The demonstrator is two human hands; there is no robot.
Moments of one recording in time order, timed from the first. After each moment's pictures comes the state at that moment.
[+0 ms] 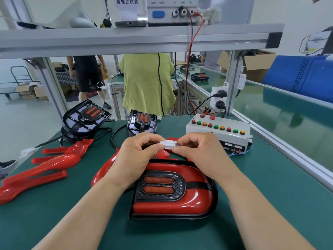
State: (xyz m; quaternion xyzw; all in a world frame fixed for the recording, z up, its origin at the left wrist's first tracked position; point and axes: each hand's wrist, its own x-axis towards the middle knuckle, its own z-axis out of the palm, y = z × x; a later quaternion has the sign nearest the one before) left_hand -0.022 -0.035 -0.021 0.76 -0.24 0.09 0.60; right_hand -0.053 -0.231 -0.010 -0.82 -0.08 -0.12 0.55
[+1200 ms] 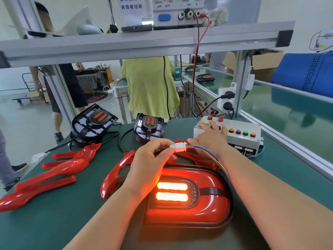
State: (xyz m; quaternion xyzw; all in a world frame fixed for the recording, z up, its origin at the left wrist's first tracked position) left_hand -0.022 -0.047 -0.033 0.76 -0.20 0.09 0.61; right_hand 0.061 -0.261 -0.035 -1.00 0.02 -0.04 0.04
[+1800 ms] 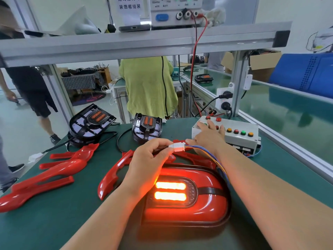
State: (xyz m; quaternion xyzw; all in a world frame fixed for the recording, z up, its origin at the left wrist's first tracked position) left_hand -0.021 -0.048 -0.033 0.76 -0.21 0.09 0.60; right_hand 0.060 -0.261 -0.029 -1.00 0.02 0.00 0.04
